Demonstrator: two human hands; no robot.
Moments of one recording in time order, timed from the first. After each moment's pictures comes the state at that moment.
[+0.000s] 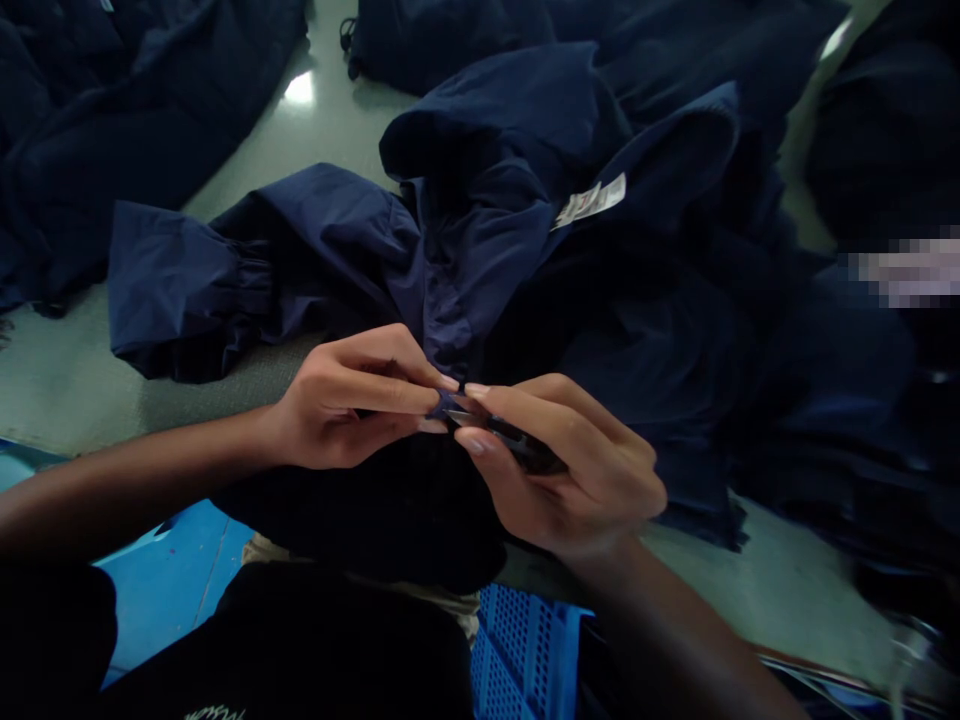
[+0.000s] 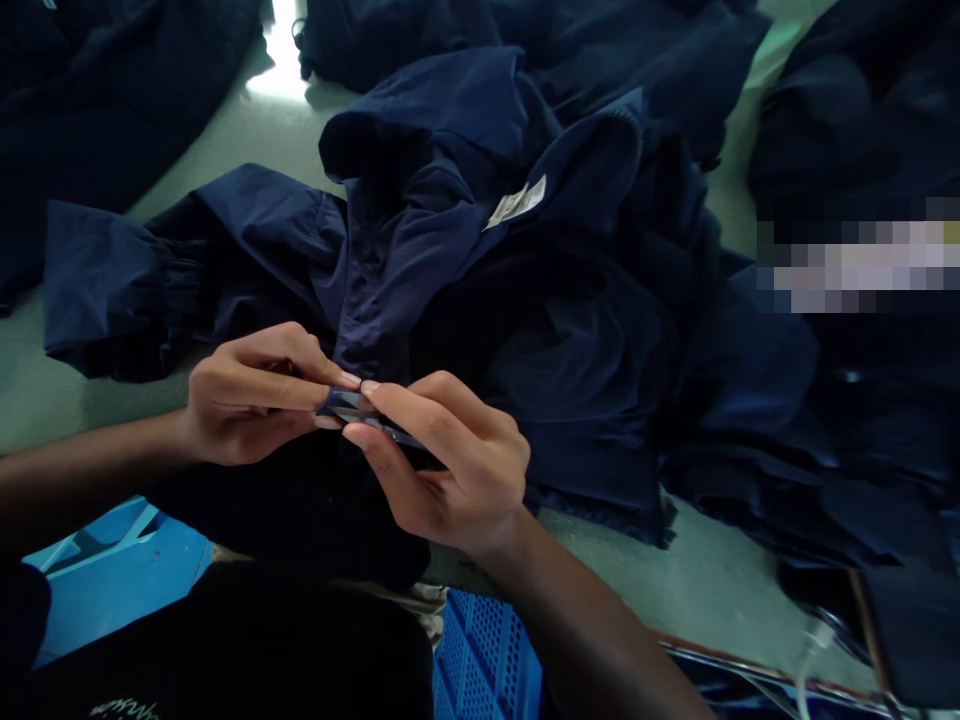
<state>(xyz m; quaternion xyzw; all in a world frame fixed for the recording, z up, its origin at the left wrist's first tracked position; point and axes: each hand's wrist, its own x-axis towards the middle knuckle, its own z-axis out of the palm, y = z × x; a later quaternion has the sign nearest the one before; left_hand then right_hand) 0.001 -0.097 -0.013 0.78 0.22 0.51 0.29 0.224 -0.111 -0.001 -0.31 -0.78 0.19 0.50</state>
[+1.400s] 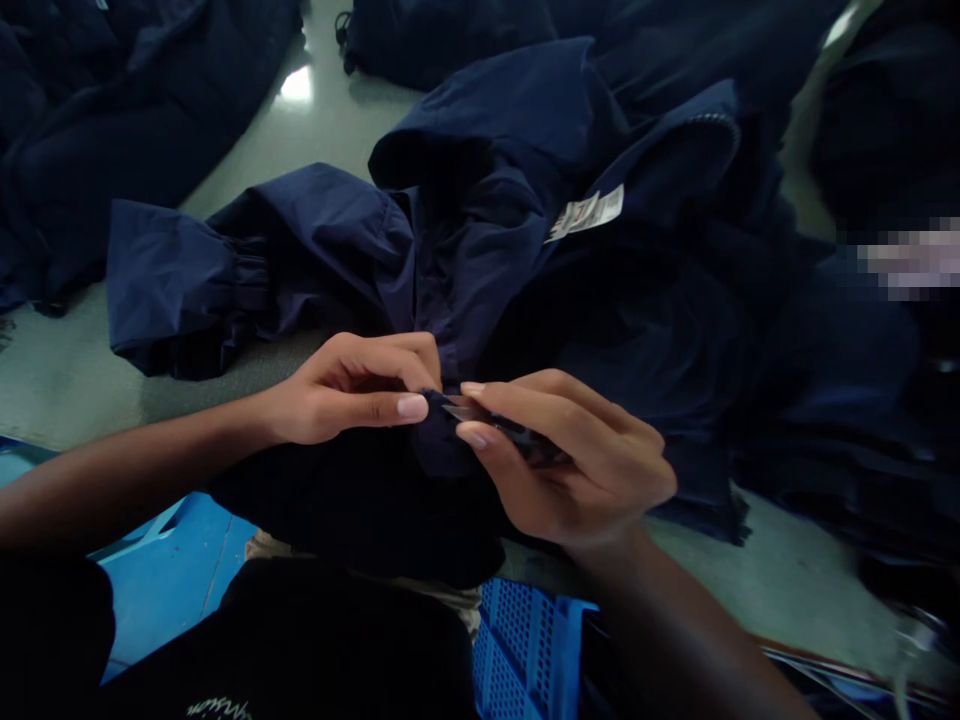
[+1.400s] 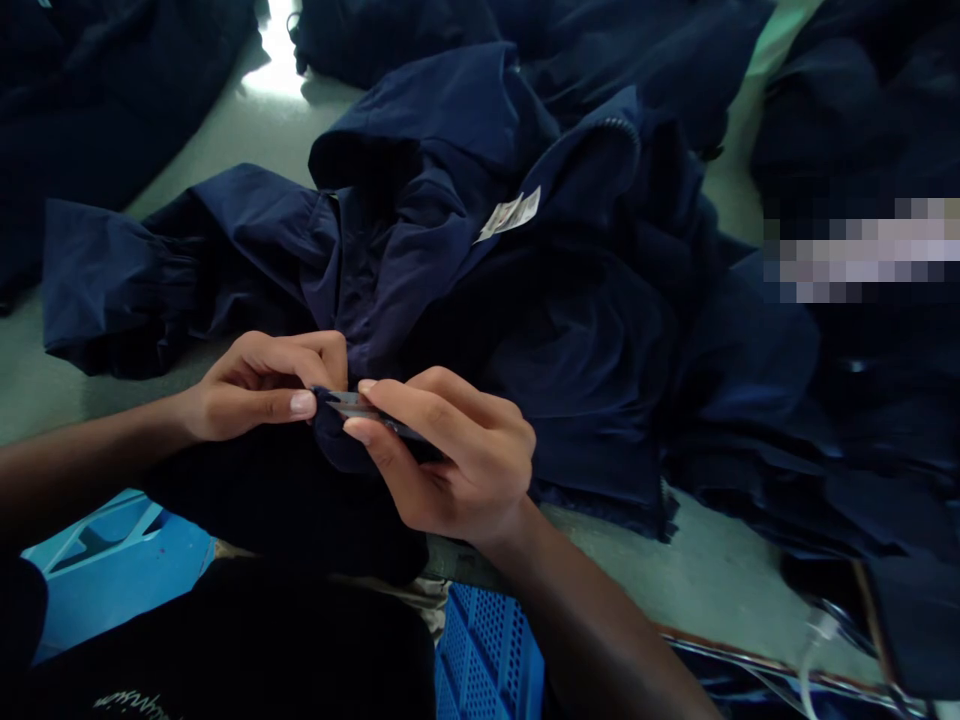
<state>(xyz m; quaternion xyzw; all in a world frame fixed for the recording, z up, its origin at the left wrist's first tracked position) -0.001 -0.092 -0.002 0.61 0.21 0.40 0.65 0.224 -0.107 0.004 -0.28 -0.79 0.19 0.50</state>
